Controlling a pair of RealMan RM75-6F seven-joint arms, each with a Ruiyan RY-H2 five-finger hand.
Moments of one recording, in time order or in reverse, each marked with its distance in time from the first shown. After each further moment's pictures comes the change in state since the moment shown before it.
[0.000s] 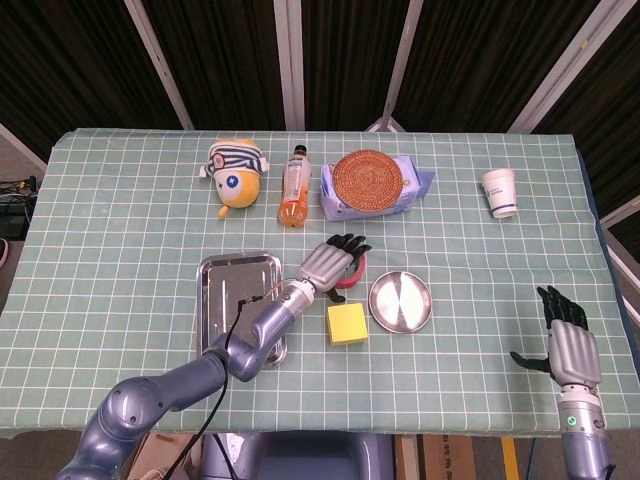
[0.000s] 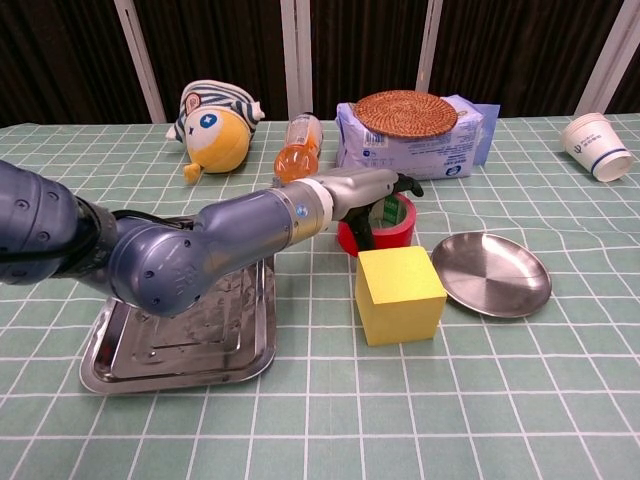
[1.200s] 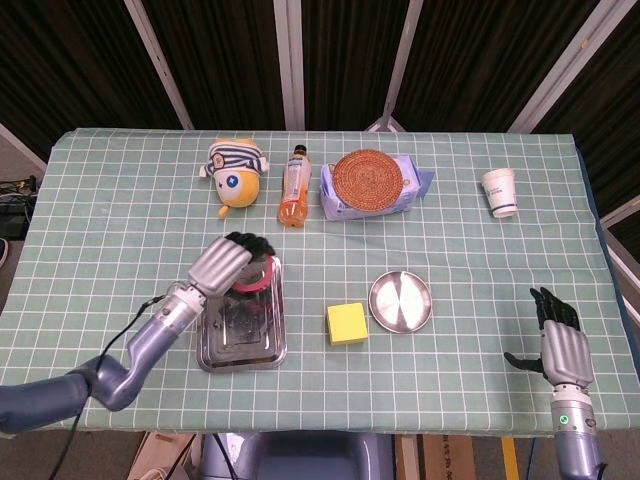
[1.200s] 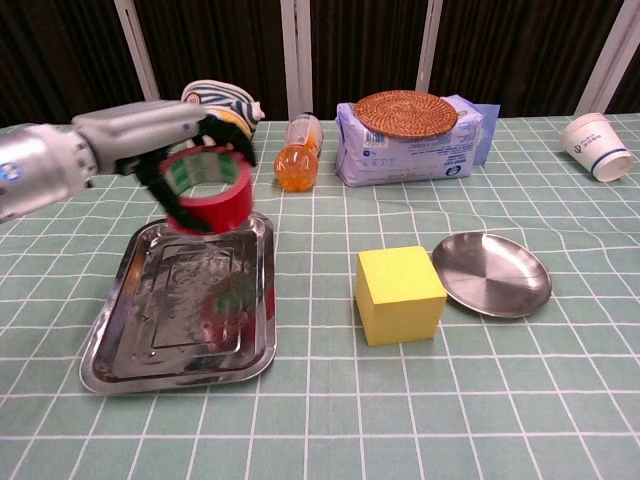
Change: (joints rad) left arm 0.448 0.622 0.275 -0.722 0.198 0.443 0.038; right arm 0.009 -0.027 -0.004 0.005 0.018 -0.003 -0.025
